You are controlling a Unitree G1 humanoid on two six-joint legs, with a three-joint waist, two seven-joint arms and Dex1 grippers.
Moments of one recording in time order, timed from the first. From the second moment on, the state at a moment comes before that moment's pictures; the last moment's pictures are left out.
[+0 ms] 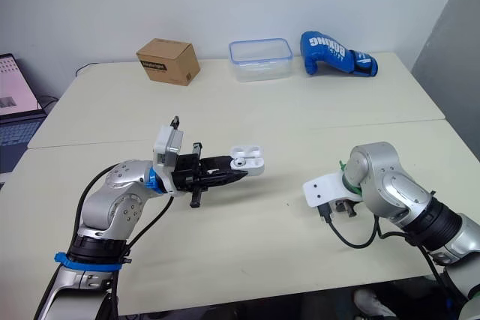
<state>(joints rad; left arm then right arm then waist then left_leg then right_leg) -0.46 0.50 -0.01 -0.03 -0.60 0.32 -1.28 -0.76 -0.89 0.69 -0.23 -0.53 0.56 1.55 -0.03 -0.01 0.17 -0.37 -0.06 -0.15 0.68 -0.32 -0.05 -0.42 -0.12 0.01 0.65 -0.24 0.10</state>
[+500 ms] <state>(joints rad) -0.46 0.50 -0.01 -0.03 -0.60 0.31 -1.28 -0.76 -0.90 0.70 -0.24 -0.53 0.57 1.55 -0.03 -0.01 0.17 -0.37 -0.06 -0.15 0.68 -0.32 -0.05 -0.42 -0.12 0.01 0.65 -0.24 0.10</state>
